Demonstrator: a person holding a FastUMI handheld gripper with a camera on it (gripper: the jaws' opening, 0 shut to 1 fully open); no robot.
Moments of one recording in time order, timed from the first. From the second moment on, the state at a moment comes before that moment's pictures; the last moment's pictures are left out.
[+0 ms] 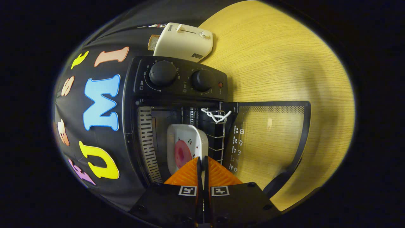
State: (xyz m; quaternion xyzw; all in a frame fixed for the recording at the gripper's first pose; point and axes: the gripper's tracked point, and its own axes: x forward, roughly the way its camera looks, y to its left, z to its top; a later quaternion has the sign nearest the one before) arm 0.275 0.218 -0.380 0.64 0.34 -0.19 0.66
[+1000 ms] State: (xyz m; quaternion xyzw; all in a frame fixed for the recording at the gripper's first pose) arm 0.249 0.245 -0.323 0.58 0.34 -0.07 0.74
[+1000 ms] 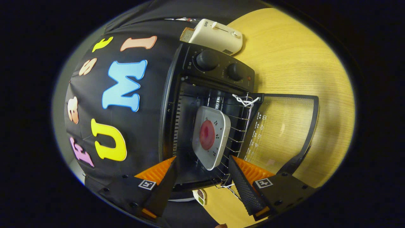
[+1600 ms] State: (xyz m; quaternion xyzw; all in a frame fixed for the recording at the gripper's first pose) arm 0.157 0.238 -0.303 0.33 0.39 0.06 0.86
